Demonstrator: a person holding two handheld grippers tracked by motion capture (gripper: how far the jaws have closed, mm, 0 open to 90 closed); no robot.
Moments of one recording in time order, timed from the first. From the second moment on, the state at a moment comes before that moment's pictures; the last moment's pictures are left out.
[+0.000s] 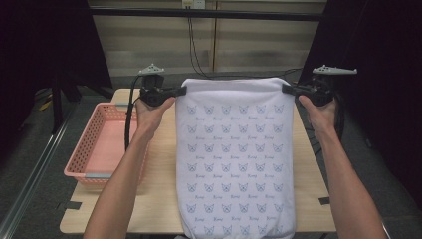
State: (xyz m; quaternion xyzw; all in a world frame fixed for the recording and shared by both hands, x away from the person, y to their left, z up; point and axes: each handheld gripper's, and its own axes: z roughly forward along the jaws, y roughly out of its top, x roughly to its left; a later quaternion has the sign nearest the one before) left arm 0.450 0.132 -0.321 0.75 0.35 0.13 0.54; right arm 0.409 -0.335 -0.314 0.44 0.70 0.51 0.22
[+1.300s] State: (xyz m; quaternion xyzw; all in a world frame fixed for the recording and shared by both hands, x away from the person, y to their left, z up) left arm 0.368 0.147 -0.358 0.81 0.29 0.09 0.51; right arm 0.315 -0.338 -0.365 0.40 0.74 0.51 0.17
